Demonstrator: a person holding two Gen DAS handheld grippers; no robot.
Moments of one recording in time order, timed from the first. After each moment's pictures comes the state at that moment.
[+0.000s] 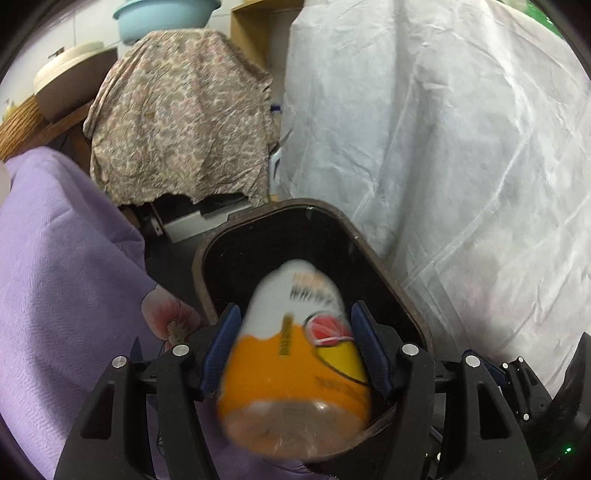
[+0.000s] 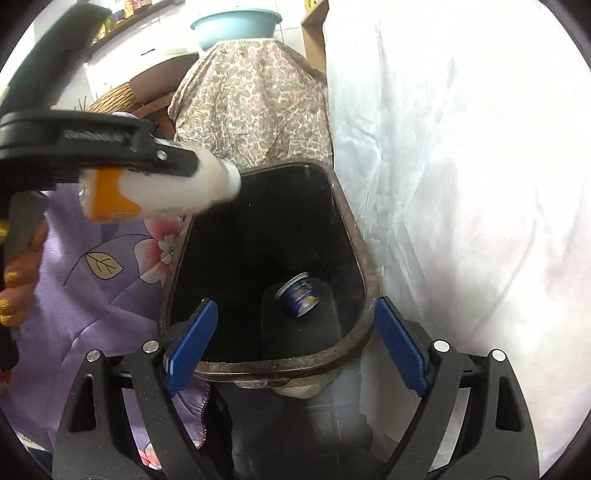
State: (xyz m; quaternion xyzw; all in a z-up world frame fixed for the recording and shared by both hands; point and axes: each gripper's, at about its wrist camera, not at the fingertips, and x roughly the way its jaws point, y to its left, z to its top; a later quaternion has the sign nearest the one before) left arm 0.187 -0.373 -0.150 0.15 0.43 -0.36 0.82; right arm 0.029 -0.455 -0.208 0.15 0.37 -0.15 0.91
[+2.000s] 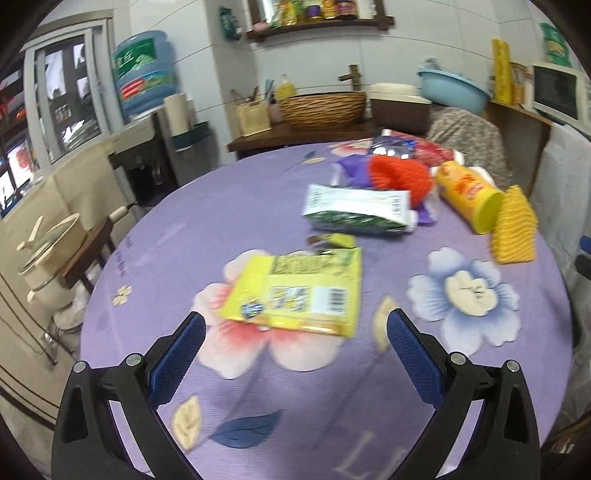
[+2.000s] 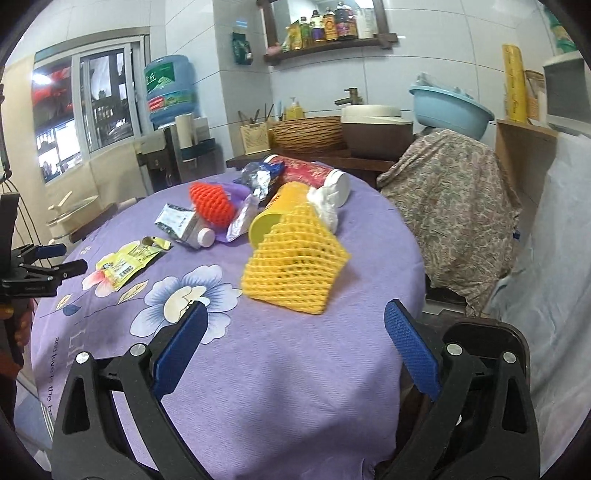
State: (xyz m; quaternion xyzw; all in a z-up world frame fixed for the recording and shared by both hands) left arm 0.128 0.101 -0.041 0.07 0.34 0.02 0.94; right arm 0.117 -0.227 -0.049 0.03 0.28 0.14 0.95
